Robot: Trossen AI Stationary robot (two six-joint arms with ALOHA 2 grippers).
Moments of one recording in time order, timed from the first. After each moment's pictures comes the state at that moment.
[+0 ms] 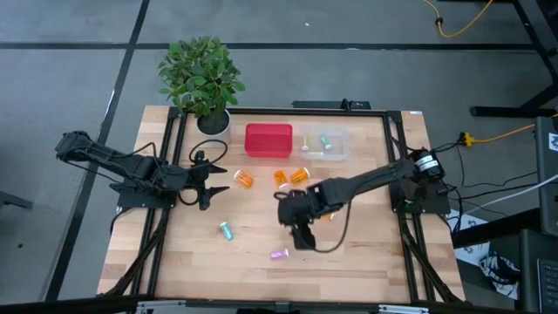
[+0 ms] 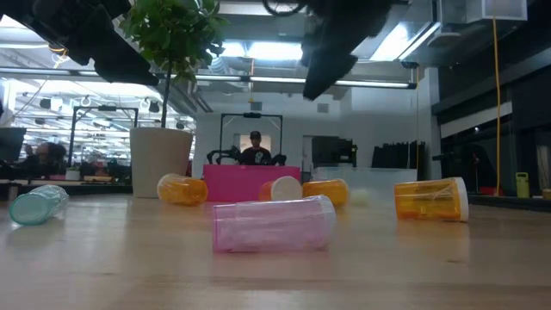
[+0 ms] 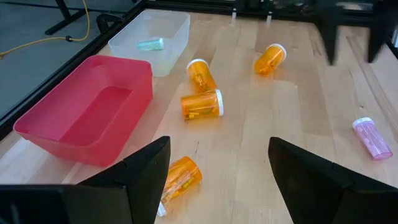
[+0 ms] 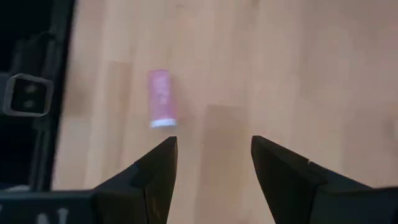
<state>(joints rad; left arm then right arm) -0.28 0.63 0.44 -0.31 -0.49 -0.28 0.29 1.88 1.53 -0.73 -0.11 0.23</state>
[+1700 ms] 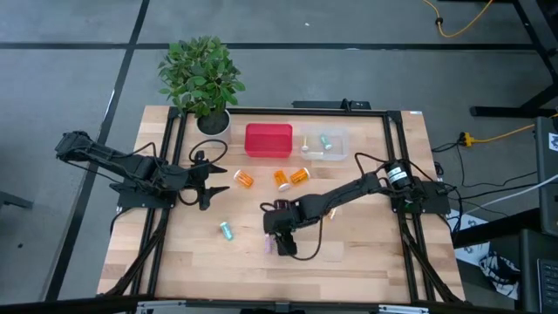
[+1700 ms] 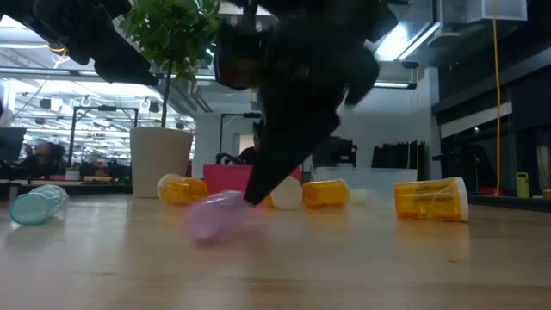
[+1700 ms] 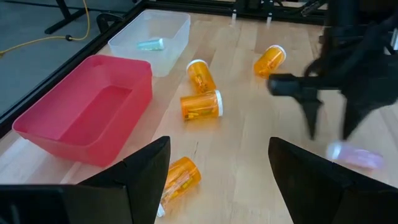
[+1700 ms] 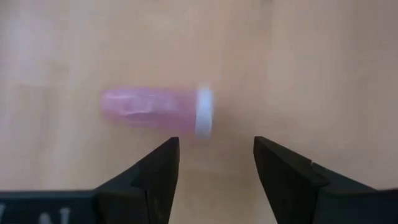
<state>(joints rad) -0.28 0.63 0.44 -0.30 -0.49 -0.29 0.28 2.15 1.53 -0.46 -0.03 0.18</state>
